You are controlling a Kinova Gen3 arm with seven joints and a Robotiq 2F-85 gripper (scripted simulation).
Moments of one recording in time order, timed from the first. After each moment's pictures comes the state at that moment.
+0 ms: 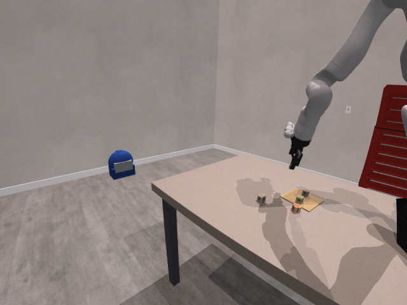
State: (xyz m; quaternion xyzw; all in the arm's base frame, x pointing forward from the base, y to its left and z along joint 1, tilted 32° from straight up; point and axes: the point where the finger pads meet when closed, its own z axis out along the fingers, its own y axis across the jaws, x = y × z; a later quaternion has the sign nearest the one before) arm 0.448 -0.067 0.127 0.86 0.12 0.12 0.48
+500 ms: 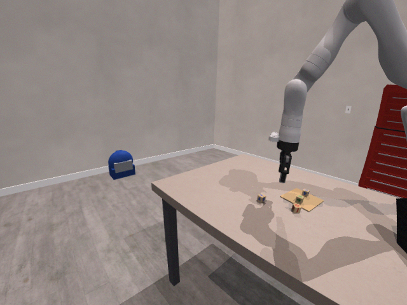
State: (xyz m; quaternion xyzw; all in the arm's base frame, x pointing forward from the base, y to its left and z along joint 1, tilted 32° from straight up) arm 0.472 0.020 0.041 0.95 0.12 0.06 0.29
